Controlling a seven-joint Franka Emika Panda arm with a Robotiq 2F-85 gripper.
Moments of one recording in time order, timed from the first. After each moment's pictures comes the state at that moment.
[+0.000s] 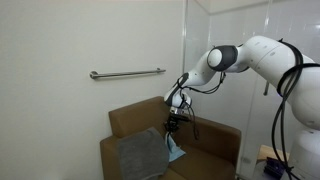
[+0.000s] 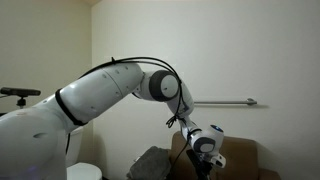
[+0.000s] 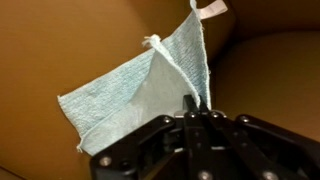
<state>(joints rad) -0.40 0.98 0.10 -1.57 0.40 2.45 0.05</state>
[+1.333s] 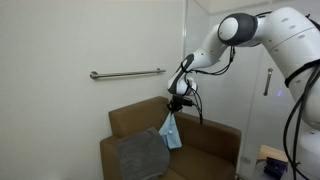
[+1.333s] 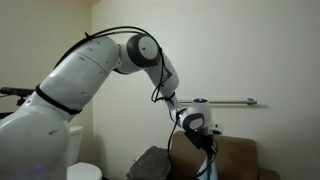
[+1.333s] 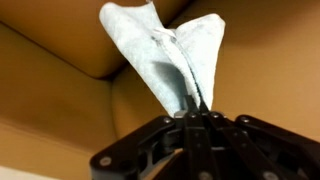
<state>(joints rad) -0.25 0.60 -0.04 -1.93 0.40 2.86 0.08</state>
